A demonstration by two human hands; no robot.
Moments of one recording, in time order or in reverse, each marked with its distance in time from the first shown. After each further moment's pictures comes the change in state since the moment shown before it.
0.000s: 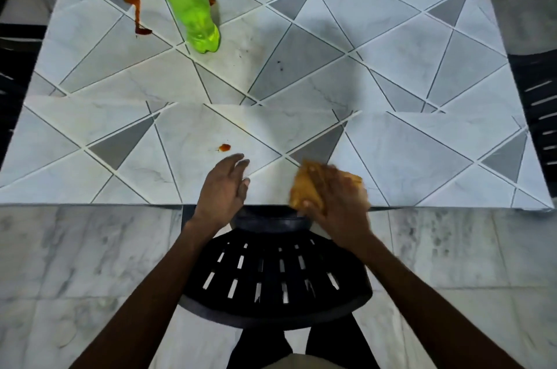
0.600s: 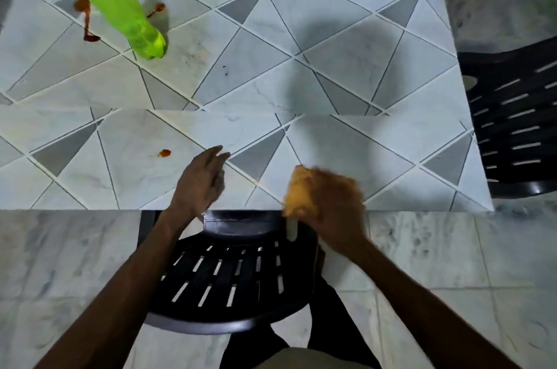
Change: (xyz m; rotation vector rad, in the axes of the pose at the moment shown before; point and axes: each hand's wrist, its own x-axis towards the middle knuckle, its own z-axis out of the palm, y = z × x) left_hand 0.050 0.071 0.027 -0.033 -0.040 0.003; right_hand -0.033 0.123 -0.022 -0.030 0.039 -0.015
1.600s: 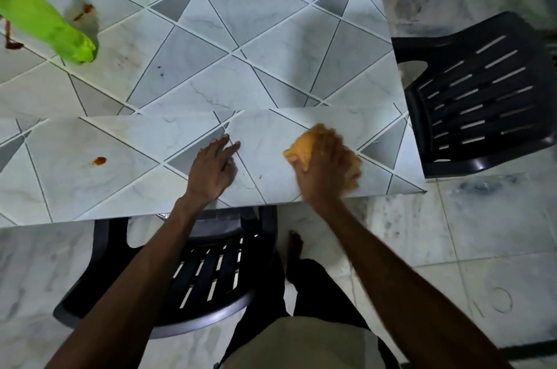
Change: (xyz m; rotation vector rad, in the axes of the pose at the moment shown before) left_hand 0.063 0.126 0.064 -0.034 -0.082 -0.013; right_hand 0.038 0.091 -0.014 0.035 0.075 0.542
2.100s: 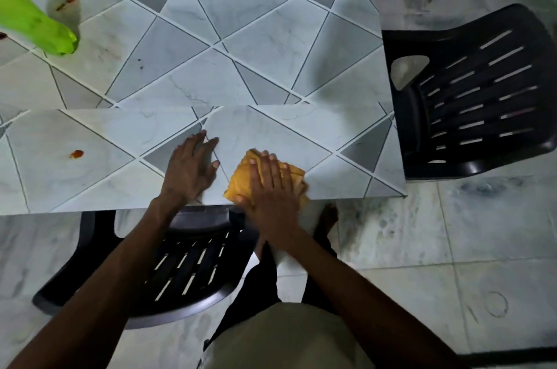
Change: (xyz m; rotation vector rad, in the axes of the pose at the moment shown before) left_hand 0.001 0.012 0.011 0.147 0.022 -0.020; right_hand -0.058 -0.005 0.001 0.001 -0.095 -0.501
